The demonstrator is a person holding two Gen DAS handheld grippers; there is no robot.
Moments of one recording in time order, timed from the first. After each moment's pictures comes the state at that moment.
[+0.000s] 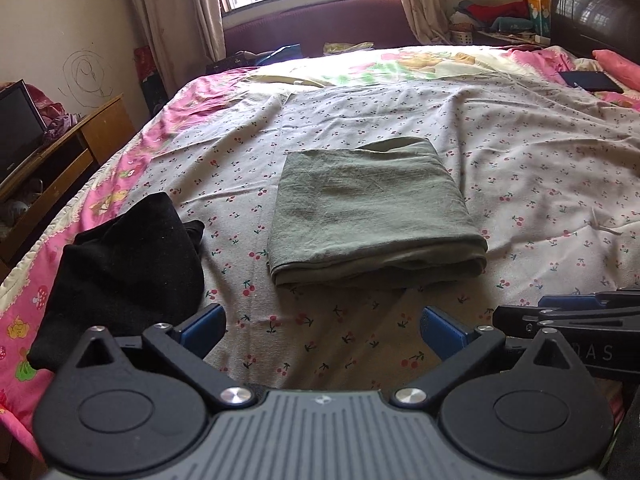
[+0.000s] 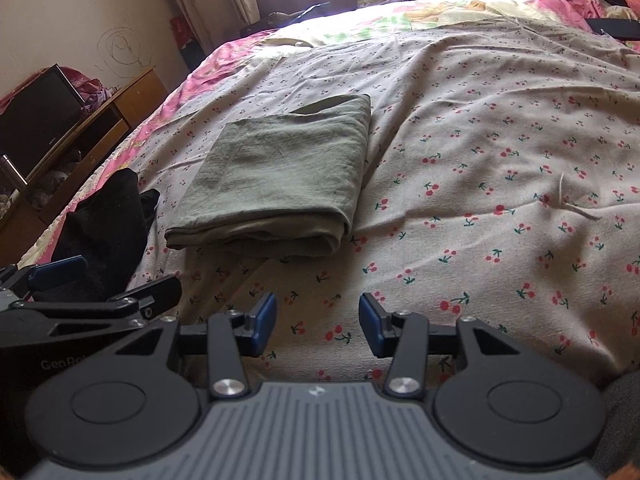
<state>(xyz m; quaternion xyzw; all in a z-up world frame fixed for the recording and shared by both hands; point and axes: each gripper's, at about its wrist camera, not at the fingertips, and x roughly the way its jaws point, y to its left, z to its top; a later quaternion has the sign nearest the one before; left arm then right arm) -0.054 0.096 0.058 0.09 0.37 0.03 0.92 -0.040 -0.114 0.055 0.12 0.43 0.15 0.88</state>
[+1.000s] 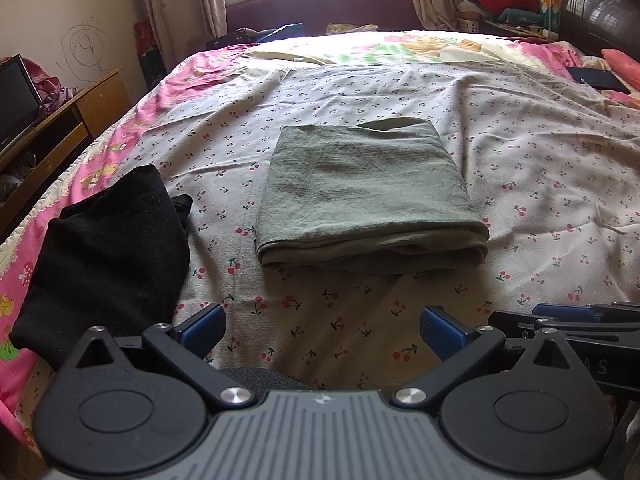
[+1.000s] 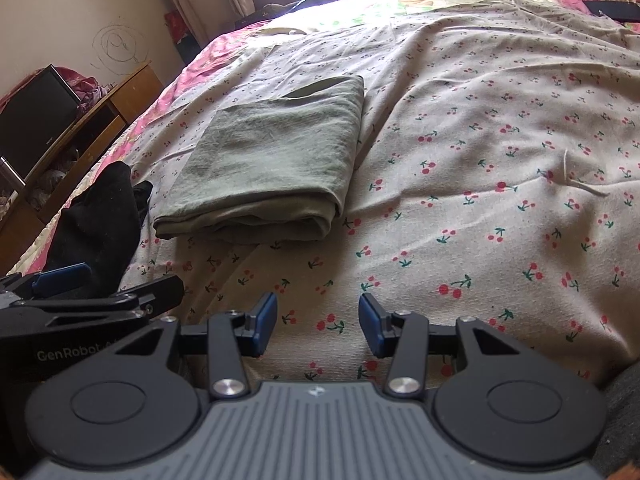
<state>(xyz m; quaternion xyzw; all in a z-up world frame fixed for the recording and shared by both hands) -0.042 0.098 0.047 0.07 0.40 0.03 0.91 -0.038 -0.115 0.039 0.14 0.45 0.14 0.87</state>
